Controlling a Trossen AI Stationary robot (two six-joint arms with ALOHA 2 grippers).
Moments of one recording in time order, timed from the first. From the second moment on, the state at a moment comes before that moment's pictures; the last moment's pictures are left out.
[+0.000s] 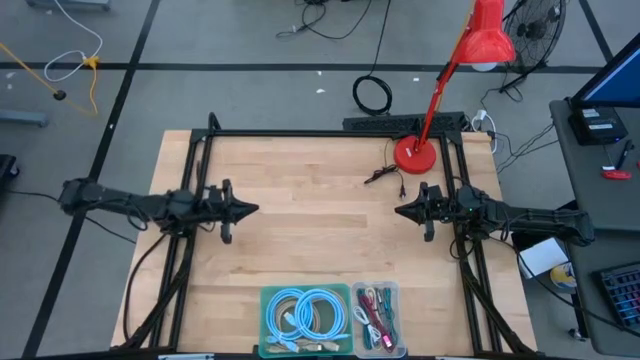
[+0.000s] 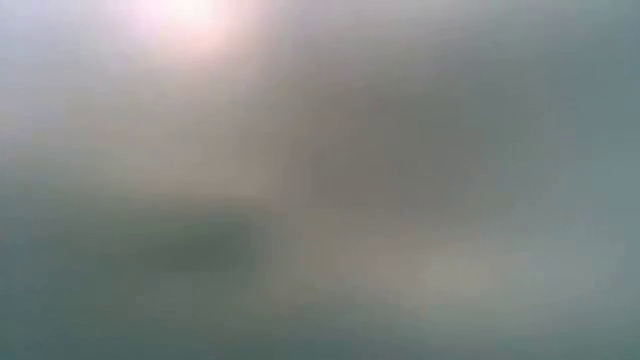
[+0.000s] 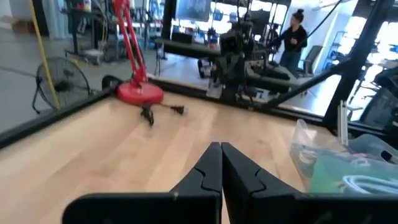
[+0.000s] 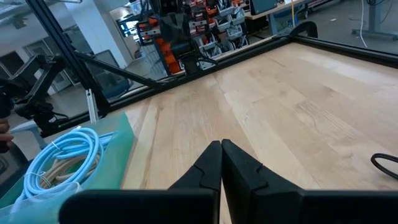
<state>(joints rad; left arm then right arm) -0.15 0.38 0.08 0.28 -0.28 -0.18 -0.15 0.20 0.02 0.08 -0.13 0.35</state>
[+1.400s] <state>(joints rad) 0.07 0.01 0.02 0.15 -0.11 -0.11 -0.15 0.20 0.02 0.08 -0.13 0.35</state>
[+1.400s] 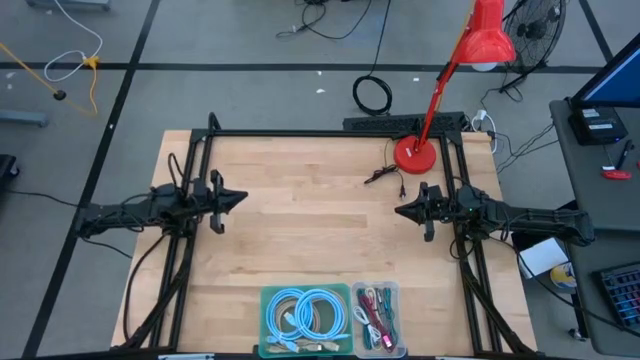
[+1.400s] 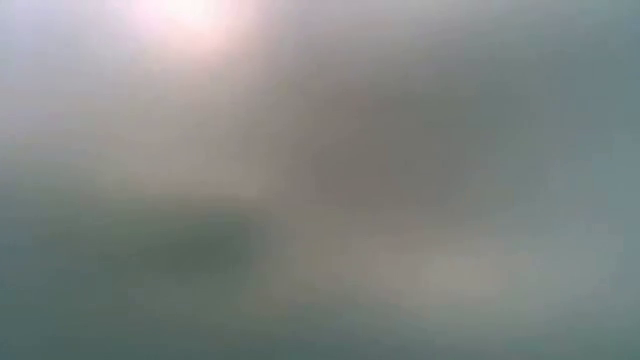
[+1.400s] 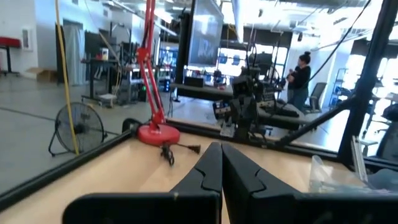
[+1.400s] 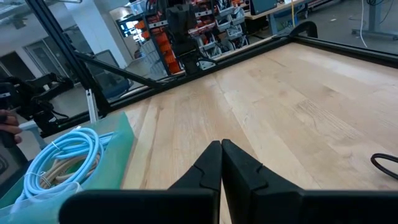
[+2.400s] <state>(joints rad) 0.06 0.01 0.02 0.03 -0.08 -0.16 -0.16 0.20 0.02 0.12 -0.08 0.22</state>
